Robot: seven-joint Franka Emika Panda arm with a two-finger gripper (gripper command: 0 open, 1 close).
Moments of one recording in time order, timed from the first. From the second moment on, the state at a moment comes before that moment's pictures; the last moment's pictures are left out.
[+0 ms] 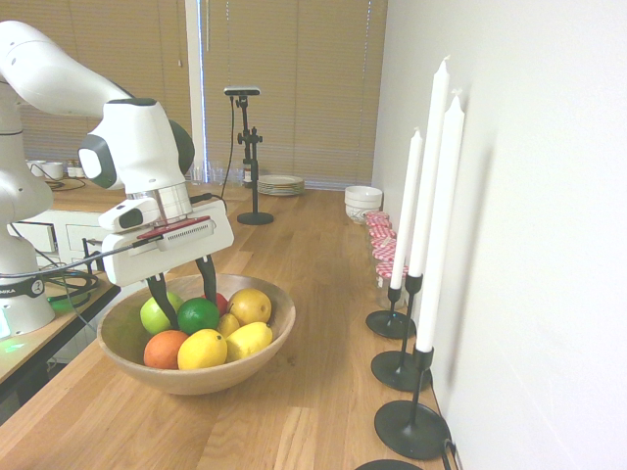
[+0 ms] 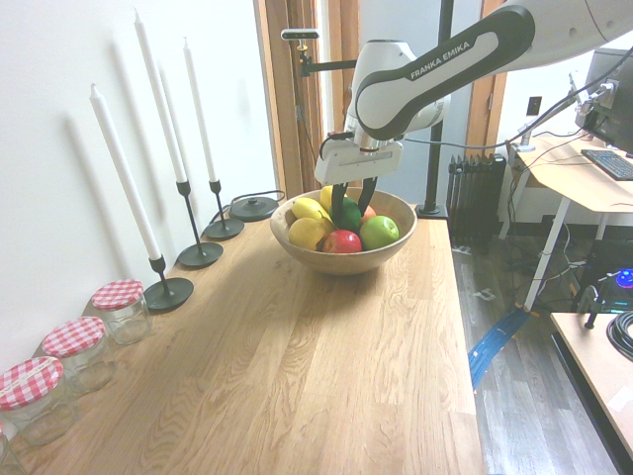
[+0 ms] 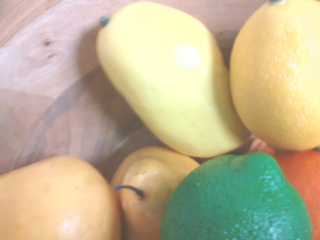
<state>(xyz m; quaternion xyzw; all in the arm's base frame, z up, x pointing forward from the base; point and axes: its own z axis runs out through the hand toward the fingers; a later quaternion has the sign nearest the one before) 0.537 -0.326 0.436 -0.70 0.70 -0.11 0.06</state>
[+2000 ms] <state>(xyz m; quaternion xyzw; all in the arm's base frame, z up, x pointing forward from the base) 0.612 0.022 0.397 -0.90 0.43 -0.06 -0.02</state>
